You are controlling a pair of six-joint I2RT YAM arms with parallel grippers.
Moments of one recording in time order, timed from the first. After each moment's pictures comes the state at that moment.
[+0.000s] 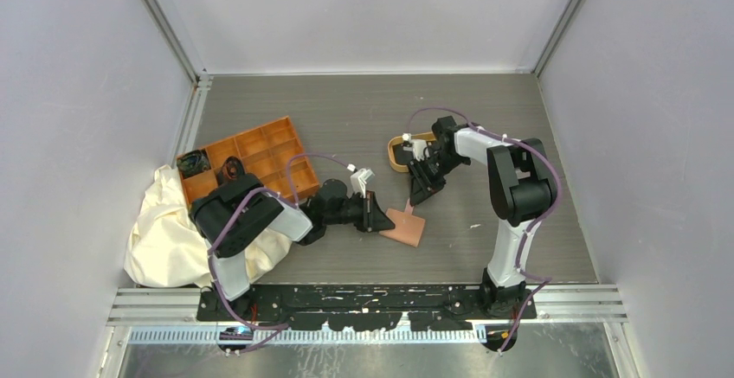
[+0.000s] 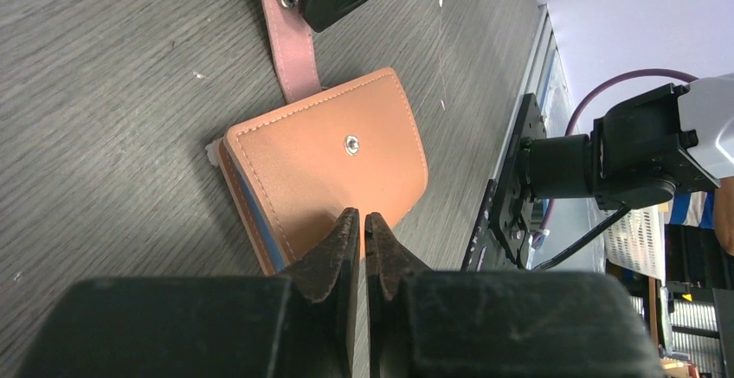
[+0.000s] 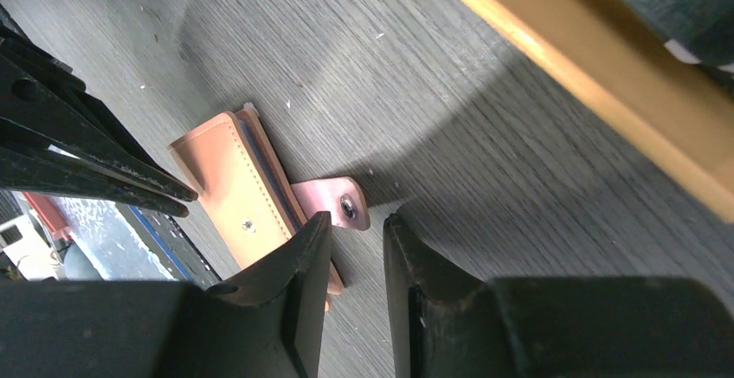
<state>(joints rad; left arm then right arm) -0.84 1.84 0.58 0.90 0.46 -0.78 0.24 1.94 1.21 -0.80 -0.67 -0.34</state>
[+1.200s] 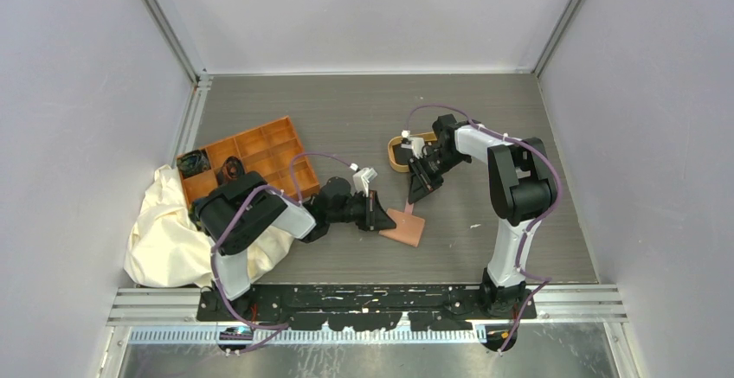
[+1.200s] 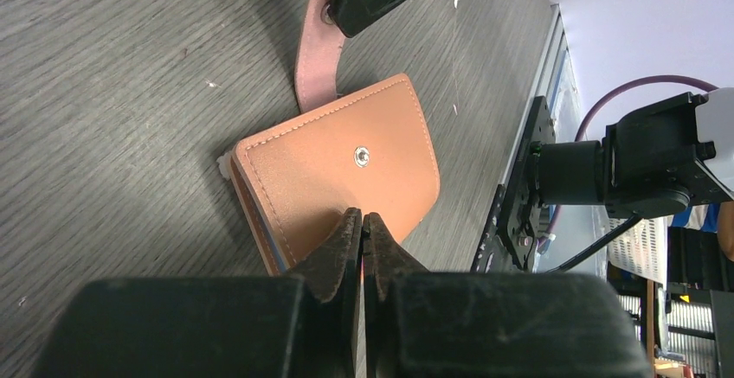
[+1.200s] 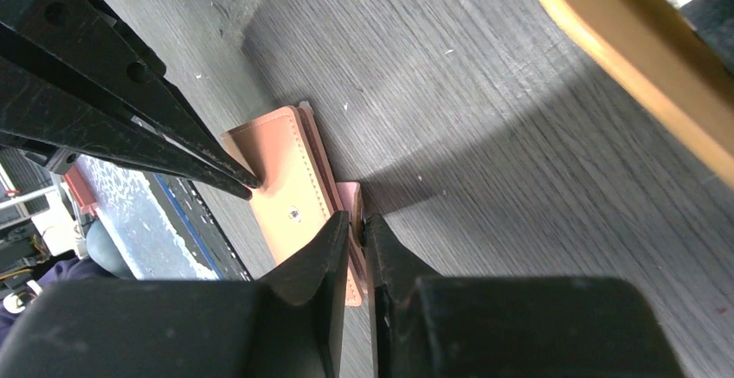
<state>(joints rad) -0.84 1.87 0.62 0.86 0.47 -0.78 0.24 1.94 1.24 -0.85 -0.77 -0.39</state>
